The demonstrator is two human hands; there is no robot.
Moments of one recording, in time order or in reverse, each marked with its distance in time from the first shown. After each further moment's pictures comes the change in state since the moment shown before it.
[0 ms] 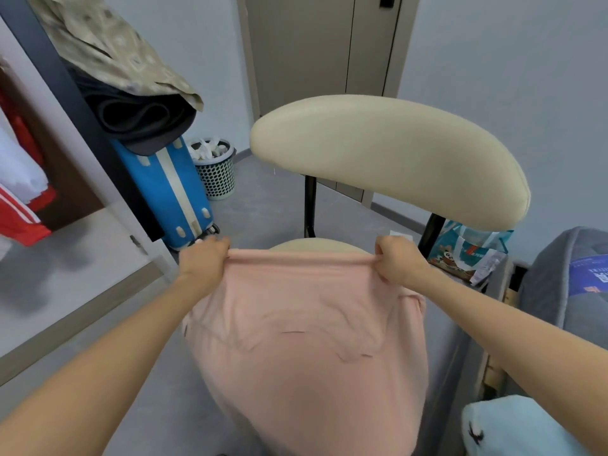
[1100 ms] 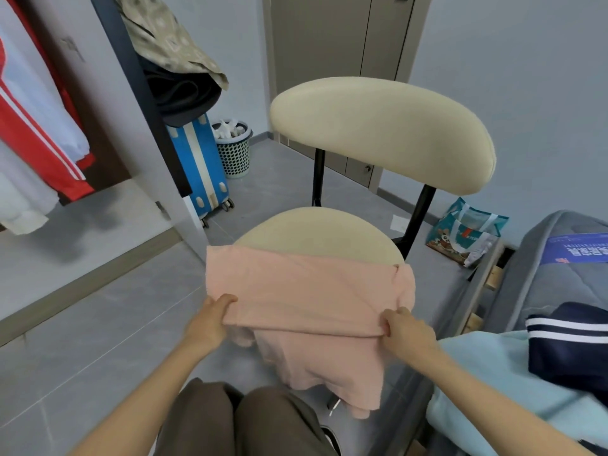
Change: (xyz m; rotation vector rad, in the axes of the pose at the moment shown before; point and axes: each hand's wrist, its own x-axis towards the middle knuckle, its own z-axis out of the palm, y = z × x) left_hand -0.195 0.003 0.089 -0.532 -0.295 -0.113; right_hand -0.184 0.034 0.097 -0.123 -0.245 0.053
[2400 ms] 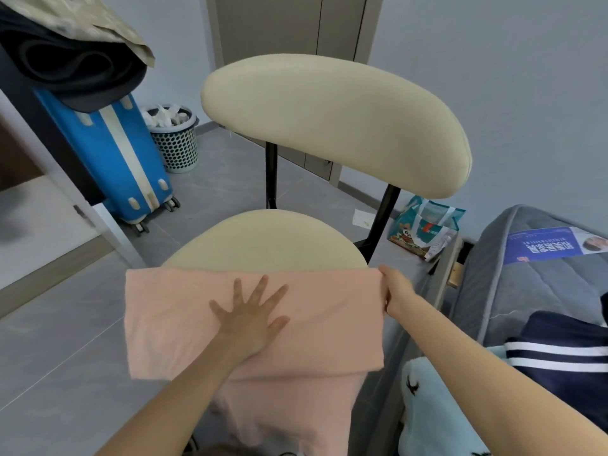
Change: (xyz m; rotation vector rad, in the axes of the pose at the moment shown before) left_hand 0.082 0.143 0.047 0.294 -0.198 0.244; right_hand 0.130 0.049 -0.038 1.651 0.150 0.627
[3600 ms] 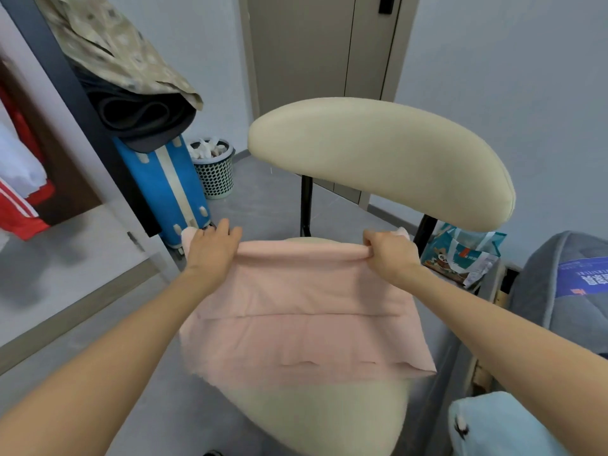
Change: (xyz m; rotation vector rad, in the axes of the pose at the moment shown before) left_hand 0.014 -0.102 -0.154 0.452 0.524 -0.122; right_hand -0.042 -0.088 0.081 -1.470 0.044 -1.077
